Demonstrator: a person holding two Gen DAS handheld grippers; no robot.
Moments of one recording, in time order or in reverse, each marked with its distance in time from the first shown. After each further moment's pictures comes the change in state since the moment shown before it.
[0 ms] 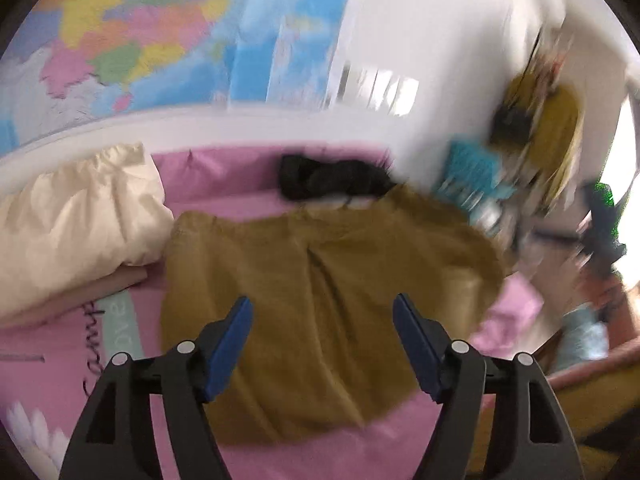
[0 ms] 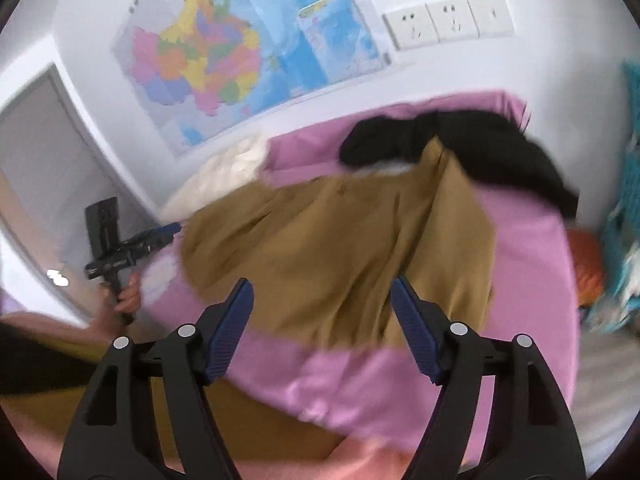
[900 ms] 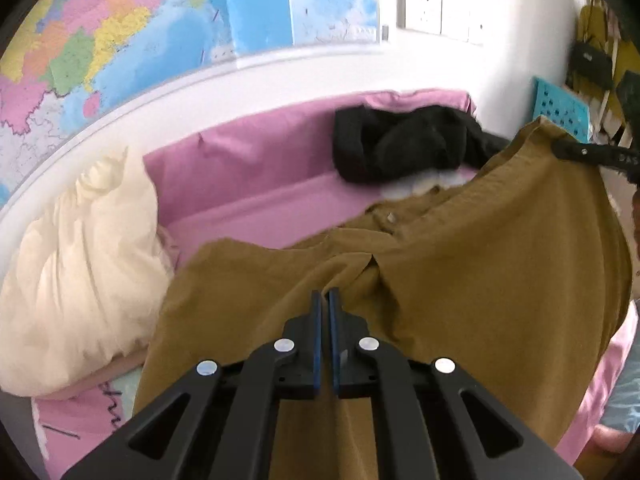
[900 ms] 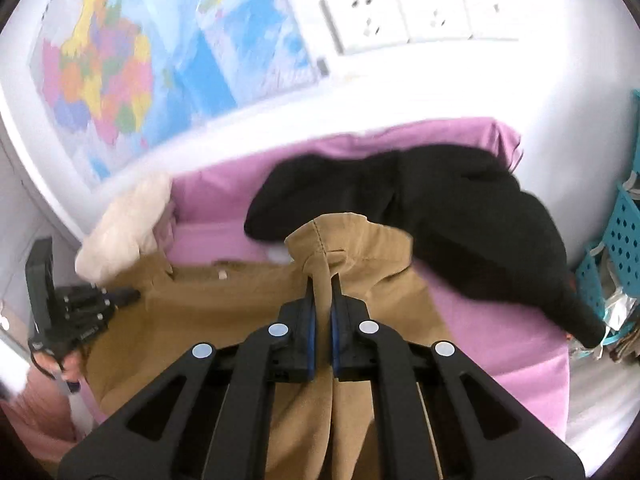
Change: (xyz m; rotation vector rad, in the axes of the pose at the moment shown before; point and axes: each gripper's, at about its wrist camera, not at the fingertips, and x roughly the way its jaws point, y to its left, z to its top) left arm 0.106 0.030 0.071 0.049 0.150 0.242; right arm 0.104 -0.053 0.088 0.077 -0.031 -0.150
